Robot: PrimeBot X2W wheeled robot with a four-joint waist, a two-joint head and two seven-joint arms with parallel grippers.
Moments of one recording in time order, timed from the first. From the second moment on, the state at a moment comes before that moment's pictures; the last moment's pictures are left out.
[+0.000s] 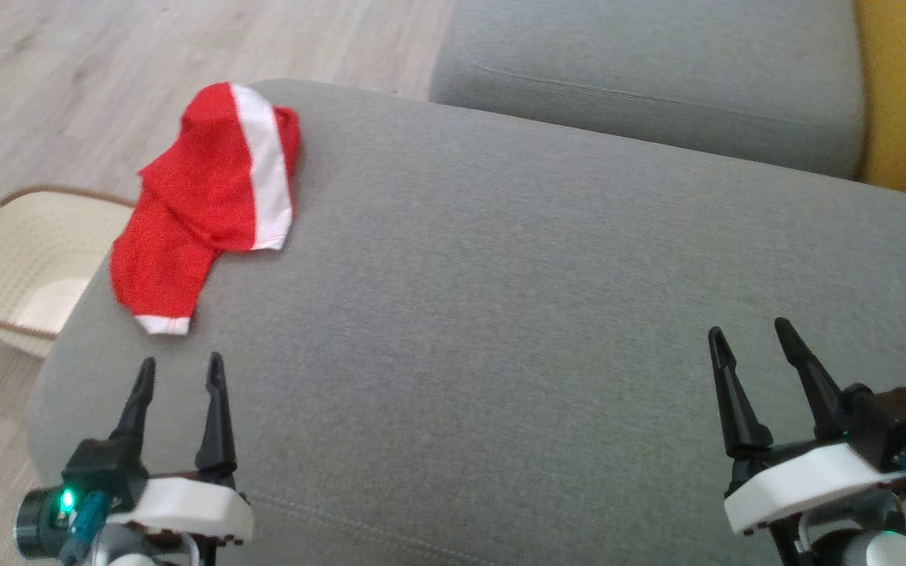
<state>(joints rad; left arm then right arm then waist) 0.08 0.15 -0.15 0.10 -0.19 0.13 -0.25 0.14 -0.04 0.04 -0.17 0.14 0.12 0.10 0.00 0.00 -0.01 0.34</state>
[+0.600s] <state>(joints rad) 0.07 0.15 -0.14 0.08 -0.19 0.13 -0.25 0.13 -0.04 0.05 -0.17 0.13 0.12 0.12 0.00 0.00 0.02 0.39</state>
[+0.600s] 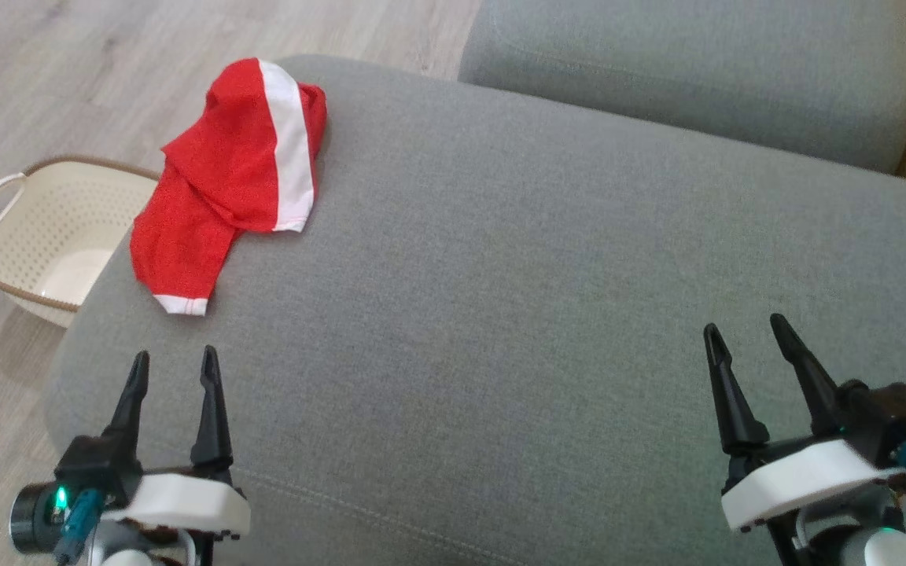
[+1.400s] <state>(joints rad) -0.72 0.15 -0.01 0.74 -0.29 -0.01 -0.25 -0.18 -0.18 0.05 -0.35 0.08 0.12 0.24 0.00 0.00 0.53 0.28</state>
